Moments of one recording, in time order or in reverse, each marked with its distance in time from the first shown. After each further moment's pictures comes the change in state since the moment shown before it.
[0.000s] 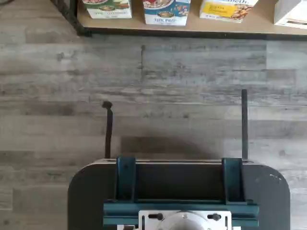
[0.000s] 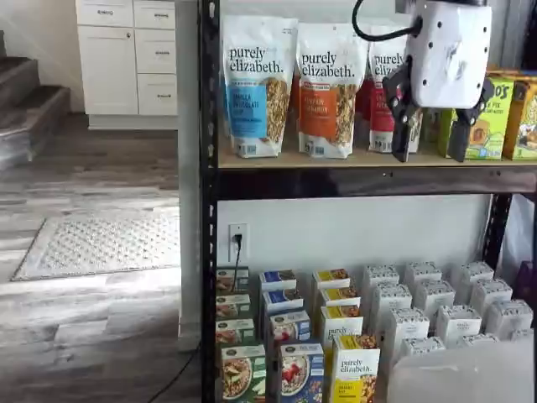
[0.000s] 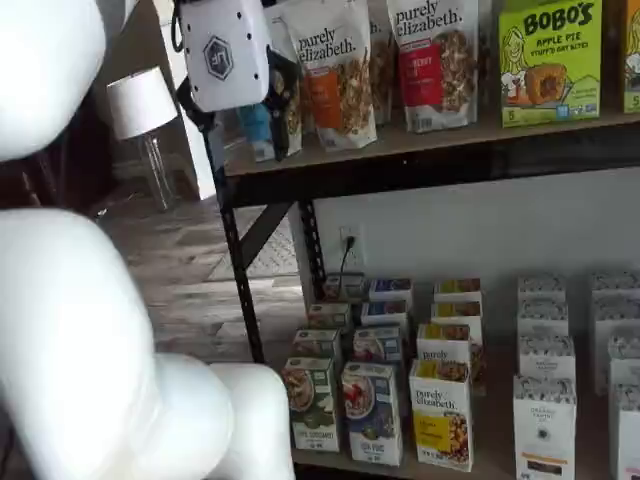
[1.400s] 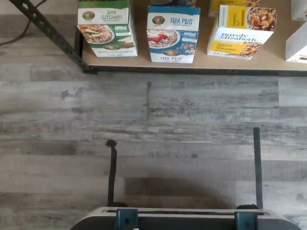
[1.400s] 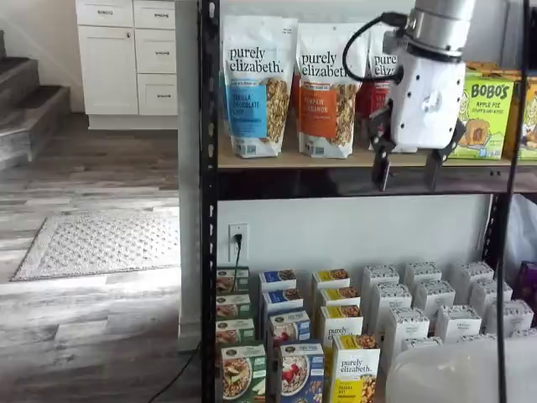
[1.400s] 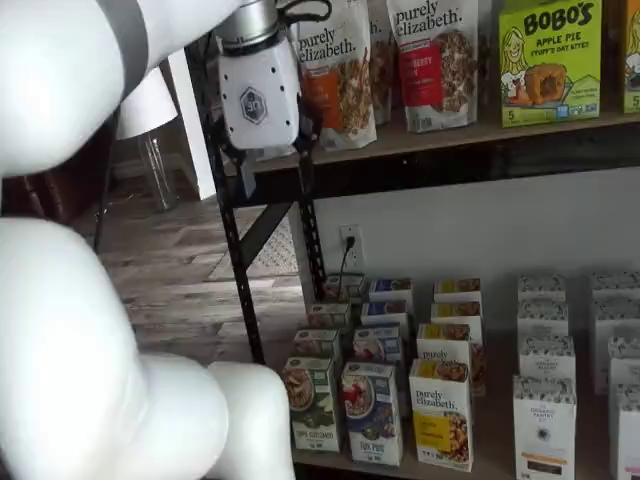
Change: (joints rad) arm -0.062 -0.013 0.222 0.029 -0.297 -0.064
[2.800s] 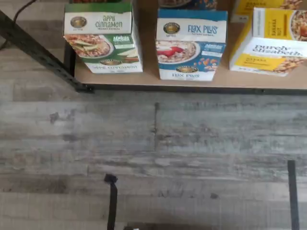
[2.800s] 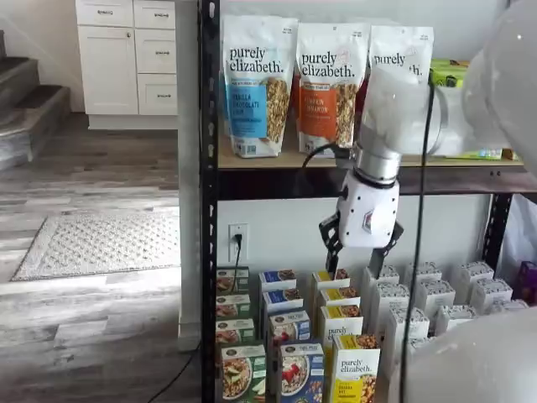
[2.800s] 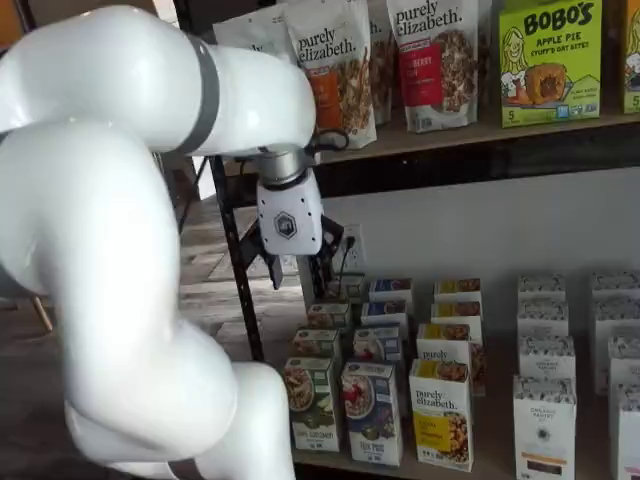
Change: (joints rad) arm 0.112 0.205 0.382 -0.002 -0.616 0.075
